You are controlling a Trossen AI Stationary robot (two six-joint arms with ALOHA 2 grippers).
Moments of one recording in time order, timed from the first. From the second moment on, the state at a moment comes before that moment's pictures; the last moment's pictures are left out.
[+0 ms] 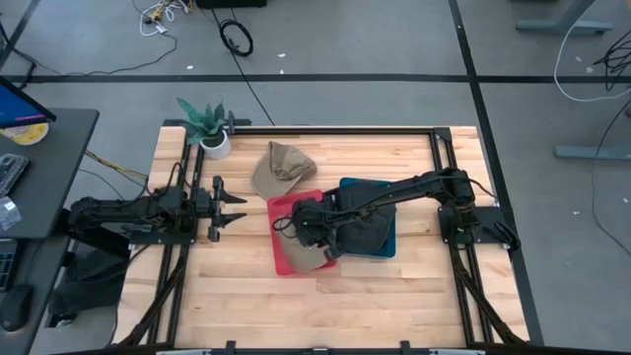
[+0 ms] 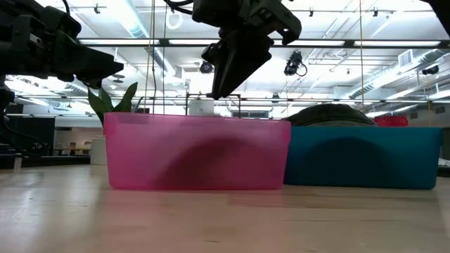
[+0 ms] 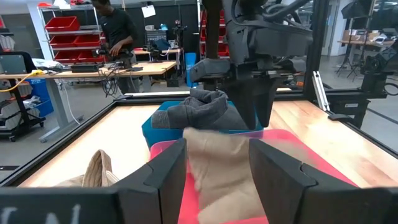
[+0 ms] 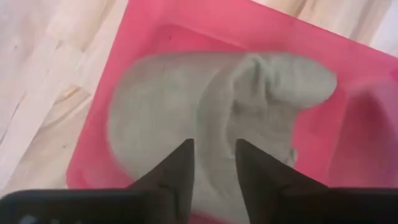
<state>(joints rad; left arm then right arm) -0.01 0.03 0.01 0.05 -0.06 0.03 0.12 2.04 1.77 -0.89 -0.08 -0.40</state>
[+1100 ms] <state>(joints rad) -0.01 0.03 0.01 0.05 -0.06 0.03 0.06 2.03 1.77 -0.49 0.56 -0.19</state>
